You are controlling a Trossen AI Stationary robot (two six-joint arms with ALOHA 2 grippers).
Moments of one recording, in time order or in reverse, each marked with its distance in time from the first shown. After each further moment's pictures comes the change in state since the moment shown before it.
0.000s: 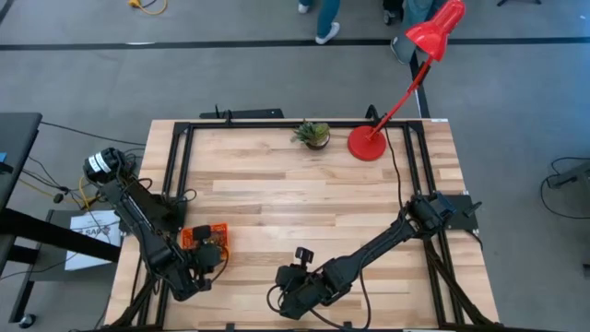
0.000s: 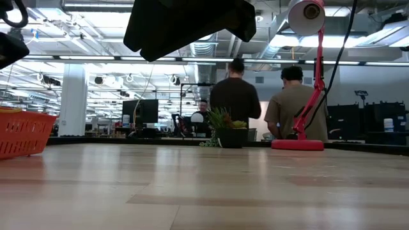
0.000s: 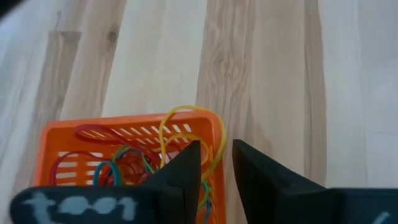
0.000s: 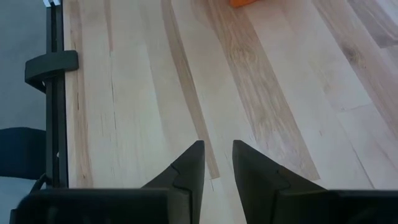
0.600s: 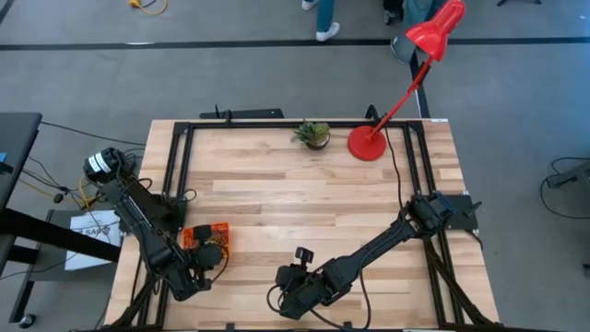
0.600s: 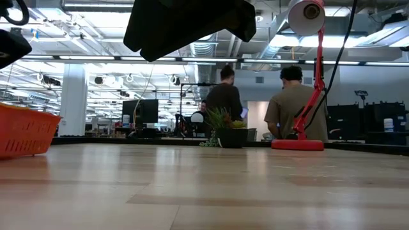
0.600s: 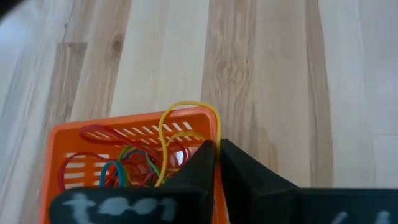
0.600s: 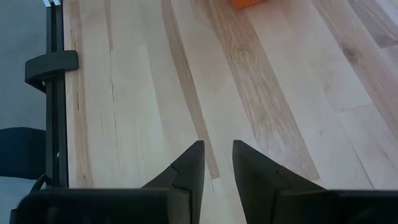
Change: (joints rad) left arm 0.000 0.000 0.001 -0.003 -0.024 0.034; right arm 0.000 0.000 0.000 0.000 0.000 0.000
